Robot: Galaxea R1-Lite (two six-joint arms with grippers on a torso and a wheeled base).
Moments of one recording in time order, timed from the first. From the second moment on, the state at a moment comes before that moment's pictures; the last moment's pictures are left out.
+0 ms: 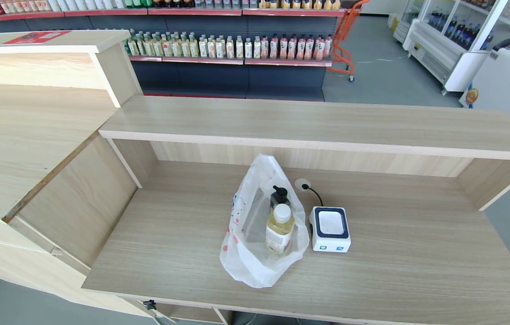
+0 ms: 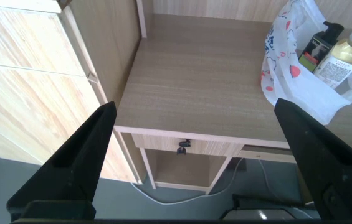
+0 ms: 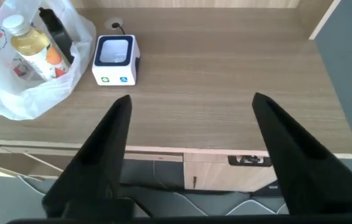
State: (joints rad) left arm 0.00 0.00 0.00 0.00 -0.01 -0.01; right arm 0.00 0.01 0.00 0.00 -0.03 -0.01
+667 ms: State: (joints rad) left arm 0.00 0.00 0.00 0.00 -0.01 -0.02; right arm 0.00 -0.01 0.00 0.01 -0.03 -0.01
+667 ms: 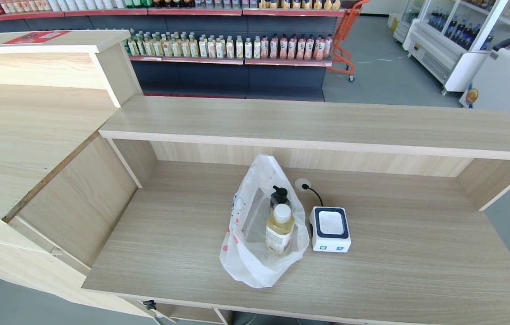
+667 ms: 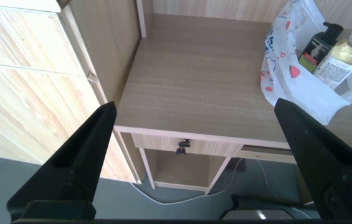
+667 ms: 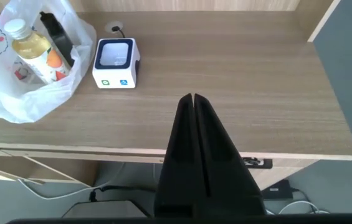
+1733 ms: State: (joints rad) left arm 0.00 0.00 0.00 0.00 -0.01 0.00; right arm 0.00 0.00 0.00 0.01 -0.03 -0.01
